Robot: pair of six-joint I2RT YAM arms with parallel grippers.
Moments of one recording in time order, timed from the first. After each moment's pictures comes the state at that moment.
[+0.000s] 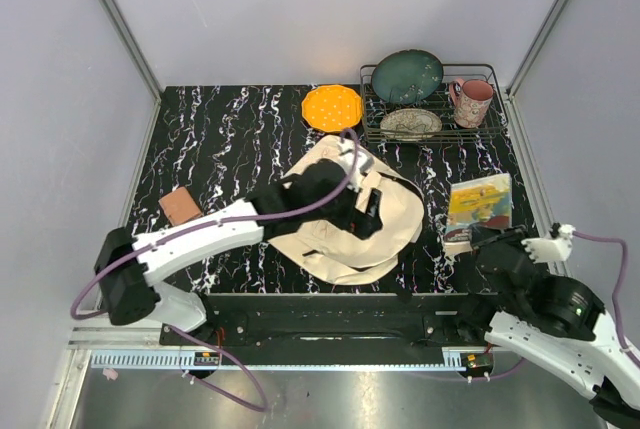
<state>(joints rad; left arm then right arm) -1.00 1.38 1.18 -0.36 0.03 -0.45 0.93 0.30 0.77 -1.18 0.93 1.54</state>
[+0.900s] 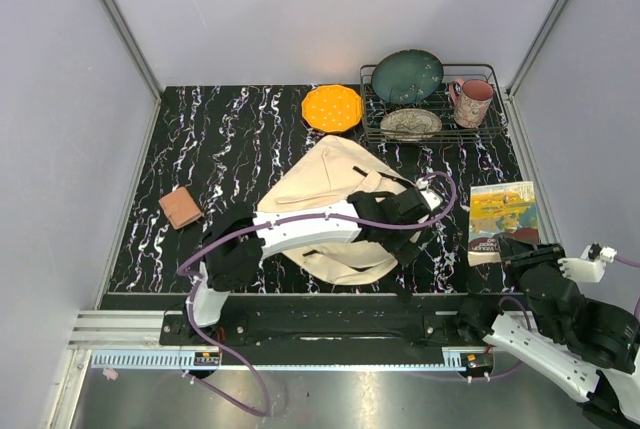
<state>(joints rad) -1.20 1.99 1.66 -0.64 -0.08 -0.32 0.93 0.11 0.88 -1.40 0.94 1.60</state>
